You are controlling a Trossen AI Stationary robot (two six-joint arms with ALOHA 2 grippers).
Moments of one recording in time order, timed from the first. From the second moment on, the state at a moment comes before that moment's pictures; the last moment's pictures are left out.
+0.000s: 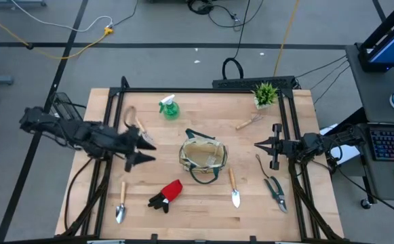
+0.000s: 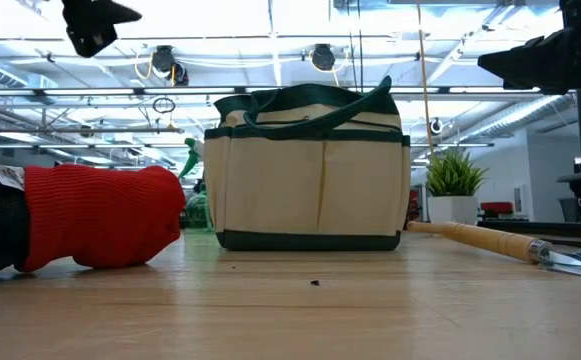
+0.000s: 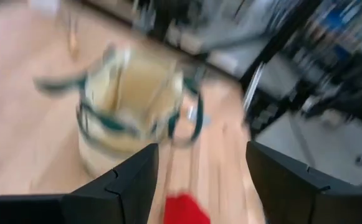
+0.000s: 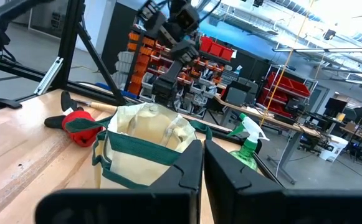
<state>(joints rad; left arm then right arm) -0.30 0.76 0.73 -0.37 -0.13 -0.60 0.28 0.01 0.04 0.08 0.31 -0.35</state>
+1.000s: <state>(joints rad) -0.52 1.34 0.94 -0.56 -0.01 -1.21 0.28 0.01 0.04 0.08 0.31 -0.41</state>
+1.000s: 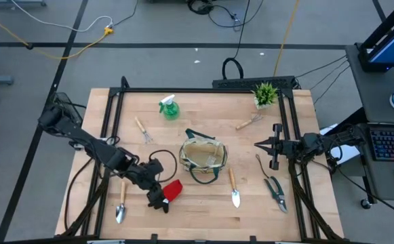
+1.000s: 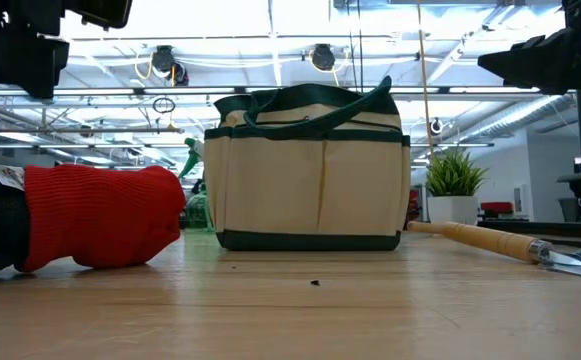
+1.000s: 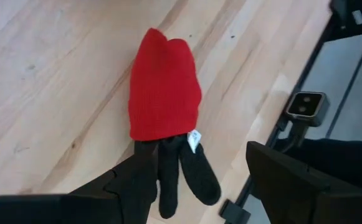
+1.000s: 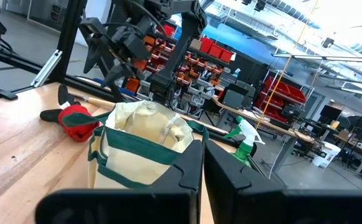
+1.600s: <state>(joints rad) -0.55 1.34 0.94 -0.58 -0.14 -1.14 0.28 0.01 0.04 0.08 0.31 -0.41</state>
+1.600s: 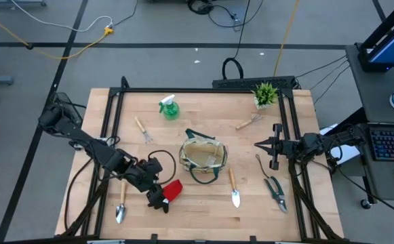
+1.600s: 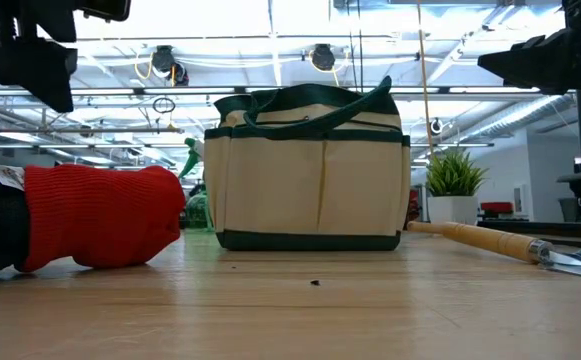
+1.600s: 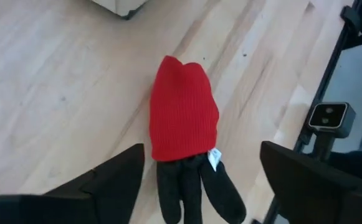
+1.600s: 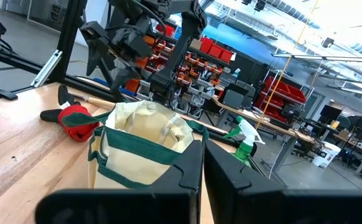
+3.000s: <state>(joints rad) -0.54 1.57 0.94 -0.44 -0.18 -1.21 0.28 0.01 0.04 0.08 0.31 -0.41</state>
